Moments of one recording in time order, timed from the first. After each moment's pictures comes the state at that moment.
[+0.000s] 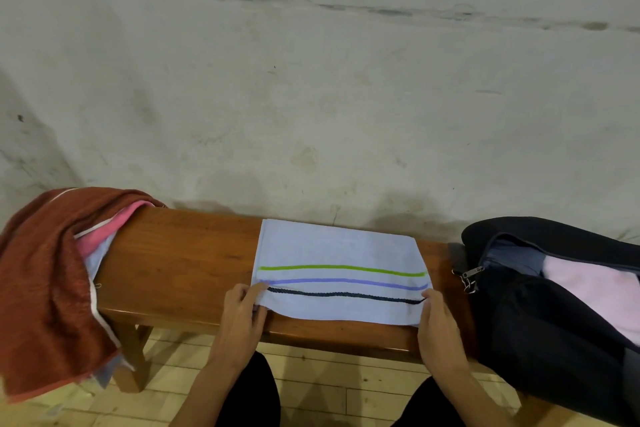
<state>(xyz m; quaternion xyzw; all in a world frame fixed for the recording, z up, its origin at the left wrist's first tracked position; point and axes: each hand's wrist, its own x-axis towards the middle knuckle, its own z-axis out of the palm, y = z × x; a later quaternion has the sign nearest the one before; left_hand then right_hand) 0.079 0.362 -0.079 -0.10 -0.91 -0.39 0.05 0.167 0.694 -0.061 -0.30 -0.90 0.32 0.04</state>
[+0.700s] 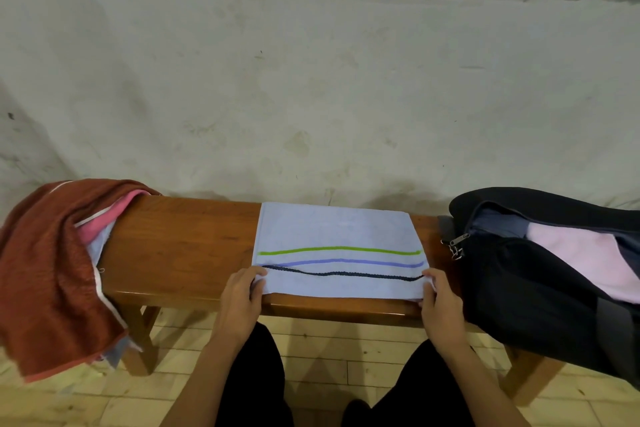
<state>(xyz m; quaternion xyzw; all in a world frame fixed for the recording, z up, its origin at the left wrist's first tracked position) 0.091 0.364 -0.063 -0.06 -0.92 -0.39 -0.01 0.196 0.699 -0.059 -0.32 -0.86 0.40 0.09</state>
